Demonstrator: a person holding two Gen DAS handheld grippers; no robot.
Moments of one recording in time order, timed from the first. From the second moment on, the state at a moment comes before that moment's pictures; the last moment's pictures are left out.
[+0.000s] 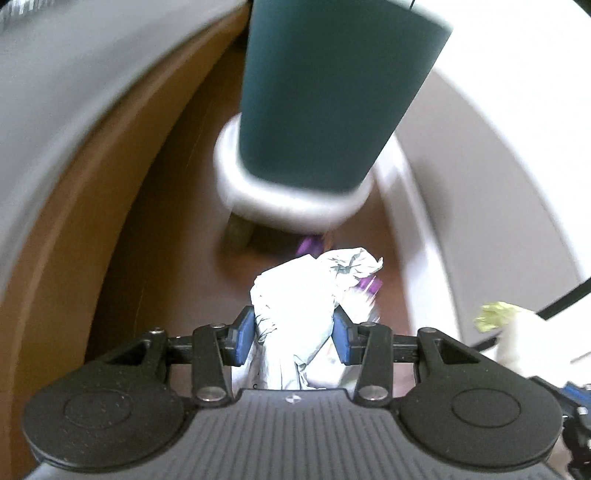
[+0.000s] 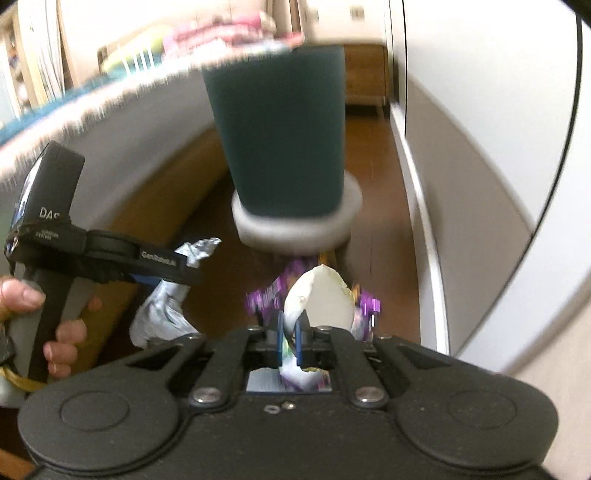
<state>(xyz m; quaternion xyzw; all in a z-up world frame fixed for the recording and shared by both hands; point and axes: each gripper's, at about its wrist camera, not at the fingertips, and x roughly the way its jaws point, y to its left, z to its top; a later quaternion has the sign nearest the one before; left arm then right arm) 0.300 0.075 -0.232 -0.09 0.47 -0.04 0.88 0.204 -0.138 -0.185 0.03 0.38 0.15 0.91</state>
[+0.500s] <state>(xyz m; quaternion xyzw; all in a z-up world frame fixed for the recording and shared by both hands) 0.375 0.058 -0.062 -0.08 0.32 -0.07 0.94 0.294 -0.111 -0.053 0.03 0.22 0.16 0.96</state>
